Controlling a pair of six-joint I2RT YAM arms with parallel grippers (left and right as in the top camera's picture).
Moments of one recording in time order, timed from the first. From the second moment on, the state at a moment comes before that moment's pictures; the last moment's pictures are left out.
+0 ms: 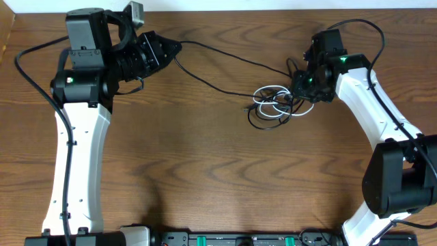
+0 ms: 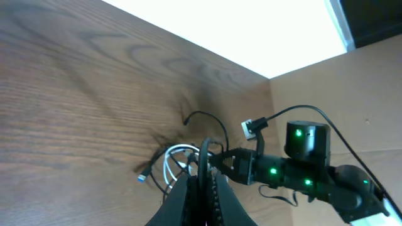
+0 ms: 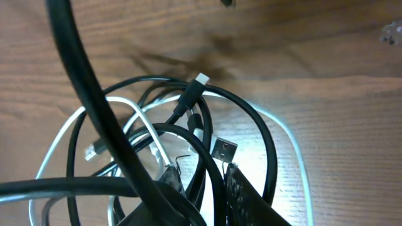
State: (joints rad) left arm 0.03 1.48 1.54 -0.73 0.74 -0.51; right arm 0.17 1.85 1.45 -0.86 -0.19 0.34
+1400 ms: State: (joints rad) left arm -0.08 1.50 1.74 -1.08 0.46 -0.27; right arm 0.04 1.82 1.40 -0.85 -0.26 0.19
